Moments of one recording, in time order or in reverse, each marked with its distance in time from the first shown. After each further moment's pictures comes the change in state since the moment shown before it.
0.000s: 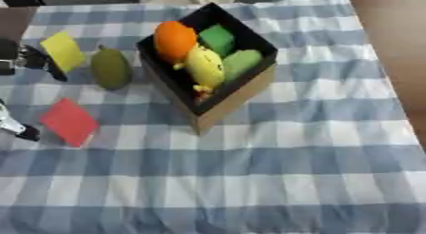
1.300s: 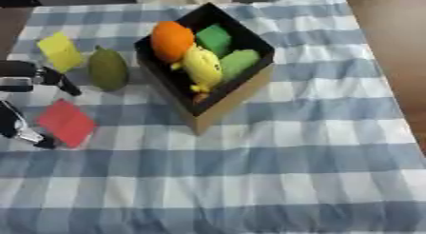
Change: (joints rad) left arm 0.007 -0.069 -0.059 0.113 0.045 0.015 -0.015; right arm -0.011 0.026 0.006 0.000 0.033 0.015 0.015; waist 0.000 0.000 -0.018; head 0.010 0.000
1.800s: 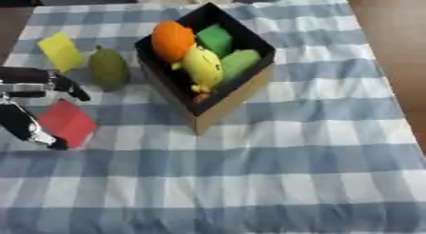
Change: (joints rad) left arm -0.009 -0.039 -0.015 0.040 -0.035 -0.011 0.011; right arm -0.002 0.009 0.000 0.000 0.011 0.008 0.008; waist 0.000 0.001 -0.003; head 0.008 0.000
